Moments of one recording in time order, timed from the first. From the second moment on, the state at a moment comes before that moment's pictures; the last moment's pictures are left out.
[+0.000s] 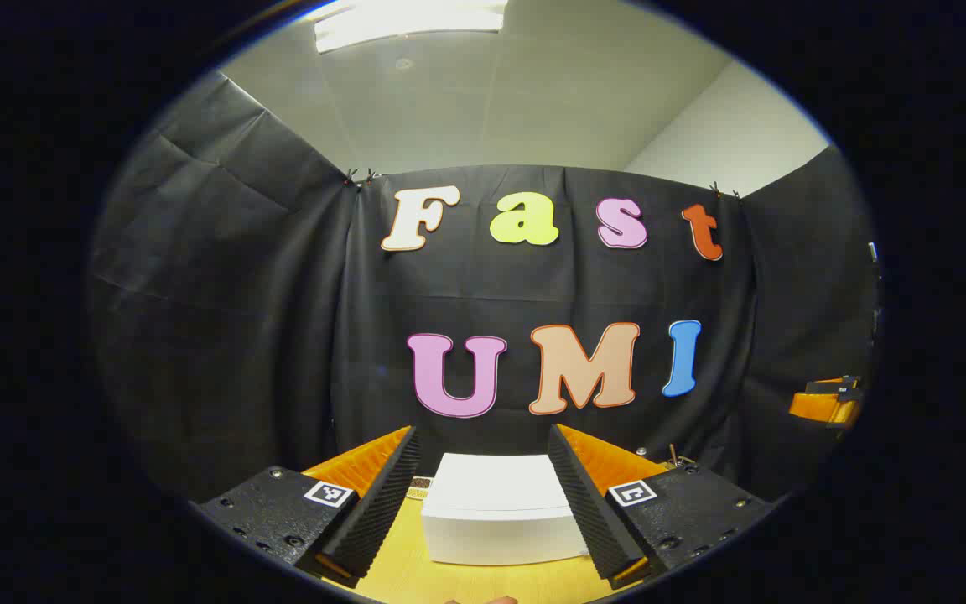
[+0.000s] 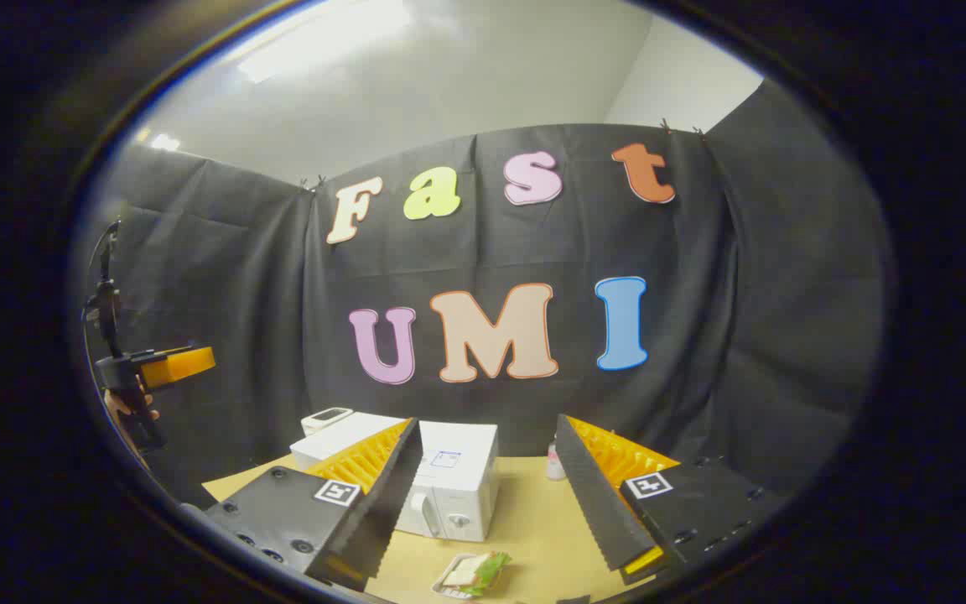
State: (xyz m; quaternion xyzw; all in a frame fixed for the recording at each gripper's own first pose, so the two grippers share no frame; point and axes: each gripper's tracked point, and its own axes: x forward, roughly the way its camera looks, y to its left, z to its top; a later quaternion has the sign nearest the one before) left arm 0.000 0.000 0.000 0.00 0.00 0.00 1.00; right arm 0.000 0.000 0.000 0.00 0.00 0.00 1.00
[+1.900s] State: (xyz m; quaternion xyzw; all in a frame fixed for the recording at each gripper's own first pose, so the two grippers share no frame) left arm 0.028 -0.135 -0.273 0.02 0.10 -0.13 0.99; right arm 0.059 -0.049 -0.077 0.03 0.05 0.01 1.00
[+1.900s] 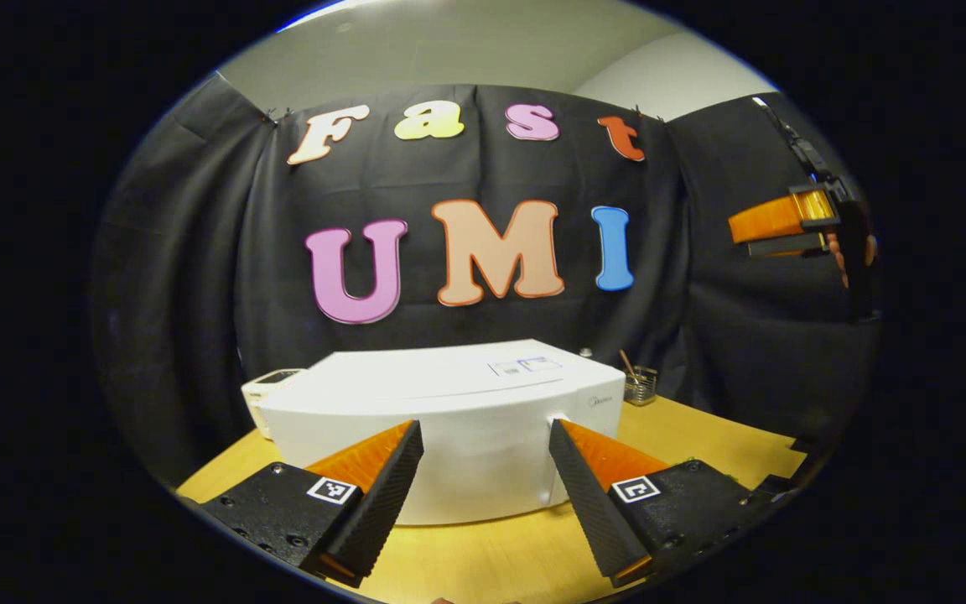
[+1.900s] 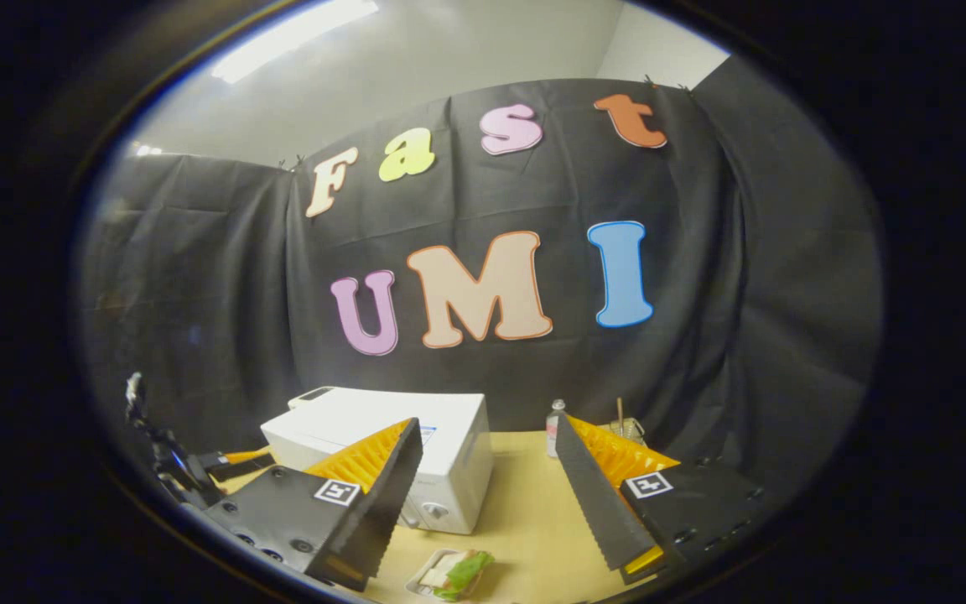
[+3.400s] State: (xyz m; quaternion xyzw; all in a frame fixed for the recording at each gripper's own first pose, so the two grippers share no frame) left arm 0.085 -0.213 -0.423 0.00 0.20 -0.12 0.97; right arm 0.027 -0.084 -0.121 0.05 0.04 0.02 1.00
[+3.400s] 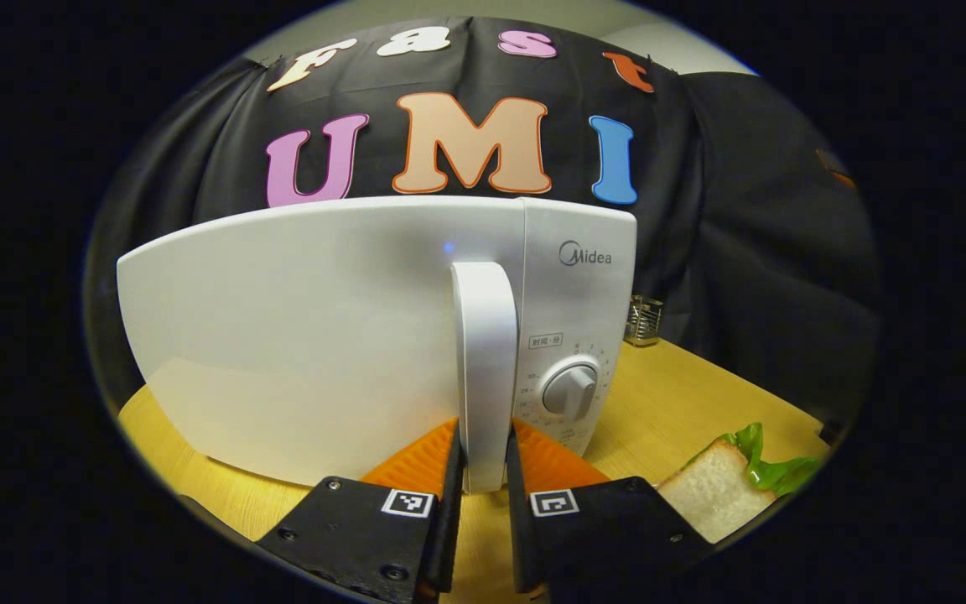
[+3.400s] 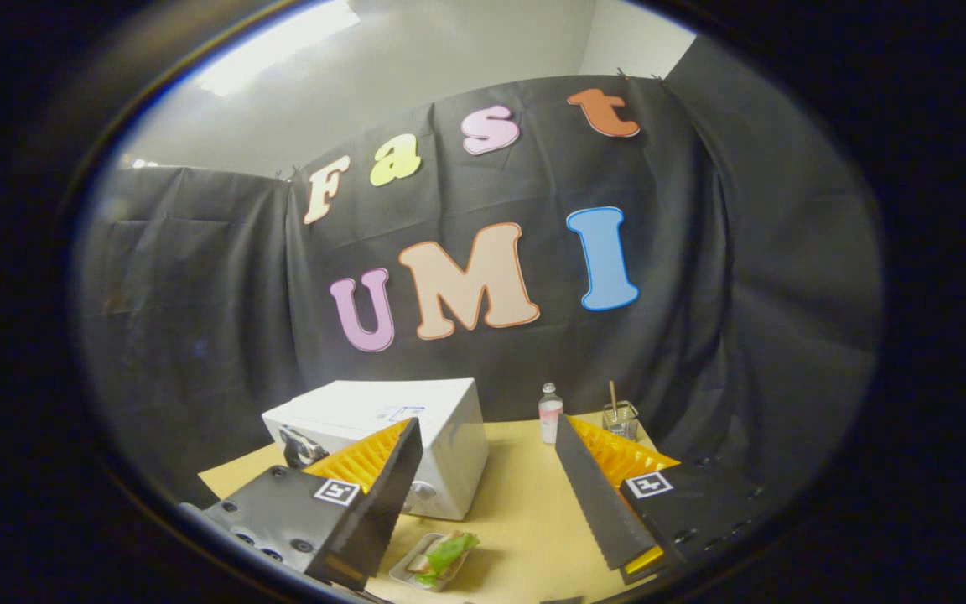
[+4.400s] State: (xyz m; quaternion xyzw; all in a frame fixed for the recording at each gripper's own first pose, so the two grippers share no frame) left arm 0.072 -0.211 -0.422 -0.05 0.18 -0.10 0.98; right arm 0.024 -0.067 -0.245 0.13 0.11 -0.02 0.99
